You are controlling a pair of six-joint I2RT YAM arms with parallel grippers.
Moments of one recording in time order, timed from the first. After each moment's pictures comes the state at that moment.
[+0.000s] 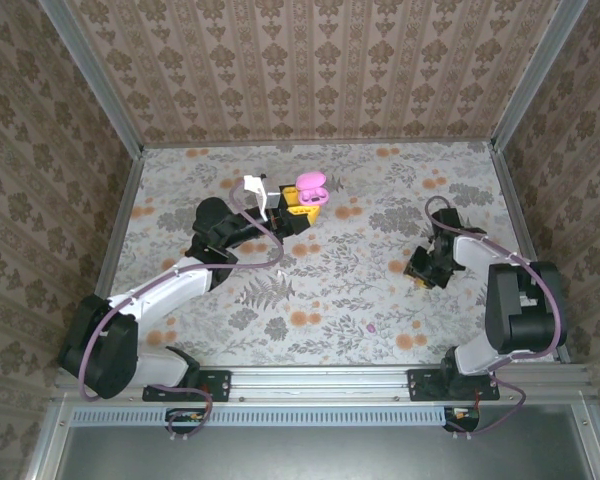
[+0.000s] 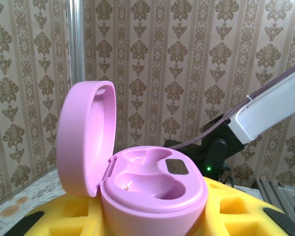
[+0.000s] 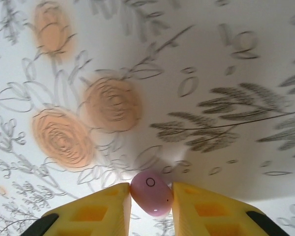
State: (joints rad) left arm -0.61 1.32 0.77 0.82 0.74 -0.22; right arm 0.00 1.53 0.79 -0.66 -0.24 0.58
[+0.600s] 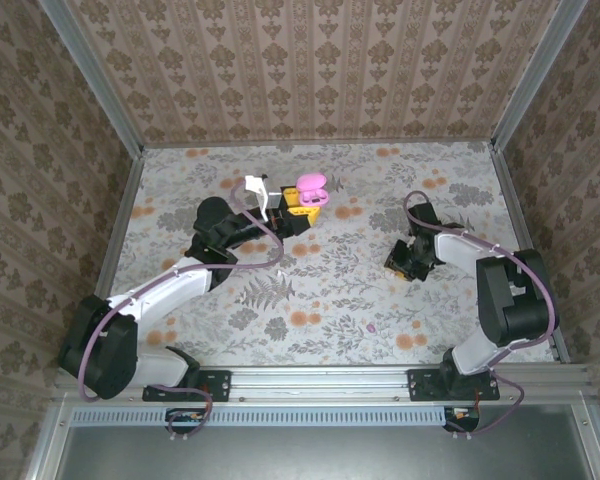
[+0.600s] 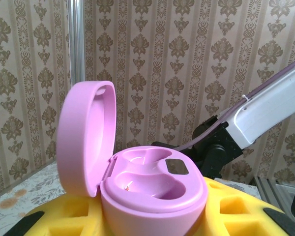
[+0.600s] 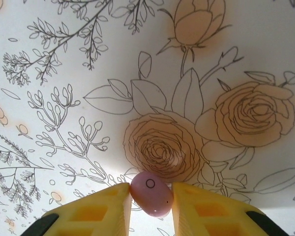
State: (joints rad) left arm -0.61 1.32 0.77 0.78 0.74 -0.22; right arm 0.14 1.60 0.85 -0.56 -0.25 0.69
